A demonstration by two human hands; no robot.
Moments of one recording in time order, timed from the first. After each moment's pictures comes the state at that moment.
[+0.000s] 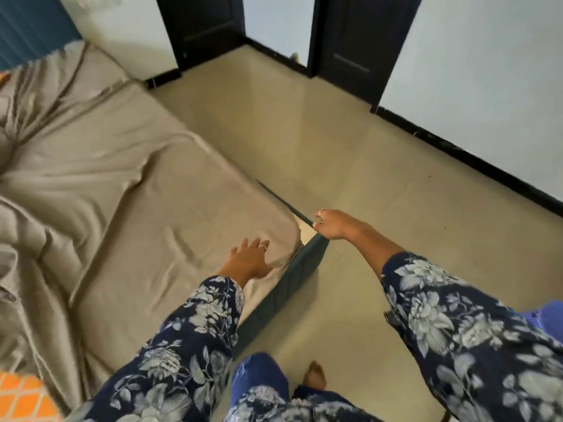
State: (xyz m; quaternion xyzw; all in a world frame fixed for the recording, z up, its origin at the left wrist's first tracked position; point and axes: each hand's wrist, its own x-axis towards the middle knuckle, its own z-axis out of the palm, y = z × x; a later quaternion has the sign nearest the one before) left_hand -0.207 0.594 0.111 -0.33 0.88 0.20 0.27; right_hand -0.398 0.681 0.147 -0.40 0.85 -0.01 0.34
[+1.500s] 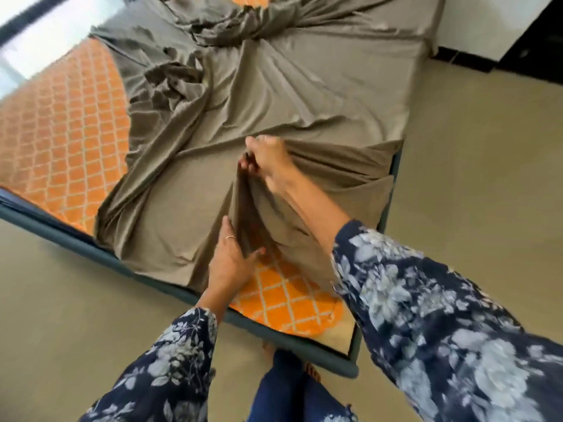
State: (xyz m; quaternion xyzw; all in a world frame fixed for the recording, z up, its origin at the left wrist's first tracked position) left_hand -0.246 0.535 0.049 -0.85 0.34 0.32 -0.26; right_hand -0.267 0.364 0.143 -0.50 0.45 -0.22 0.70
